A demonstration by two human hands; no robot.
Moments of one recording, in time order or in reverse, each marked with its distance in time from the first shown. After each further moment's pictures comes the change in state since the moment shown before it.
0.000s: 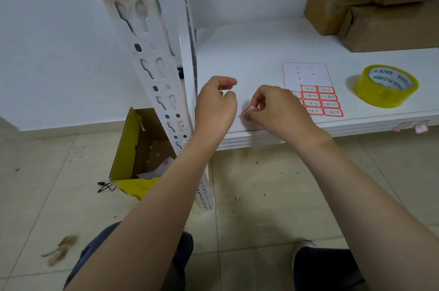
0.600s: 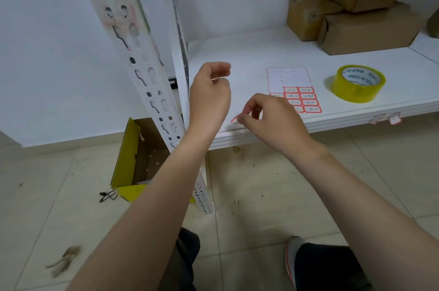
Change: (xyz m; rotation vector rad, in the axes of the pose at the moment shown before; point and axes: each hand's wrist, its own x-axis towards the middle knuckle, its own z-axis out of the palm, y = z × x) left_hand -0.025 0.046 -0.003 -0.097 0.043 0.087; right_hand -0.047 0.000 -0.016 0.070 0.125 -0.086
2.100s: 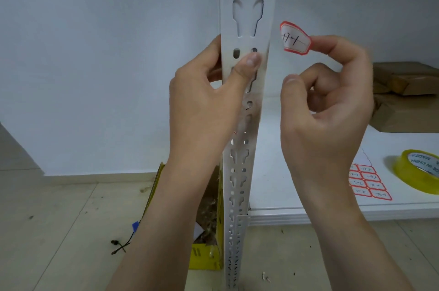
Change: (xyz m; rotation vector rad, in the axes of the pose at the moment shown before) left_hand 0.040 0.094 -0.157 -0.088 0.145 0.426; right_hand 0.041 -0.206 -0.012 0.672 0.714 -0.509
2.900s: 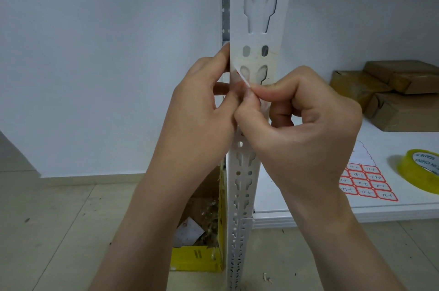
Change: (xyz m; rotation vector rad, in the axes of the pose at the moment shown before) left_hand -0.001 -0.013 -0.024 0.064 -0.247 0.041; right_hand -0.012 0.003 0.018 -0.269 -0.040 -0.276
